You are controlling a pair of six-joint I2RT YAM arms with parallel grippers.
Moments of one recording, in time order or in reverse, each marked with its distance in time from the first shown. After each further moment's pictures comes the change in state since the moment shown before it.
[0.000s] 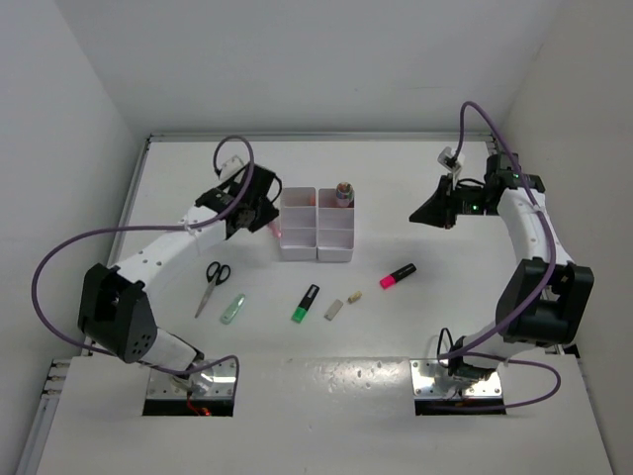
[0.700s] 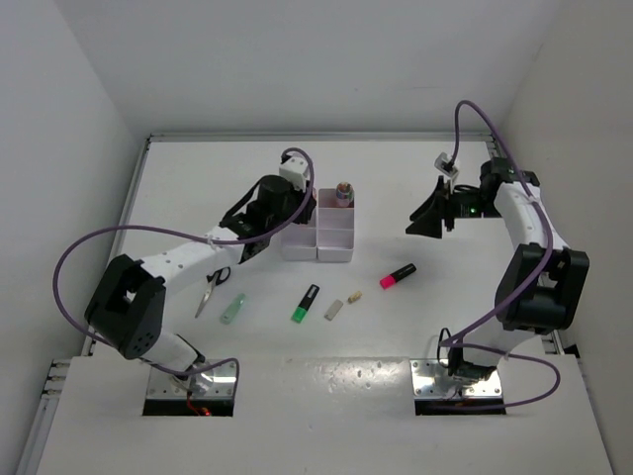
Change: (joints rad) left arm -0.130 0.033 -0.174 0.778 0.219 0.799; right arm 0.000 0.079 0.024 -0.151 -0.026 -0.157
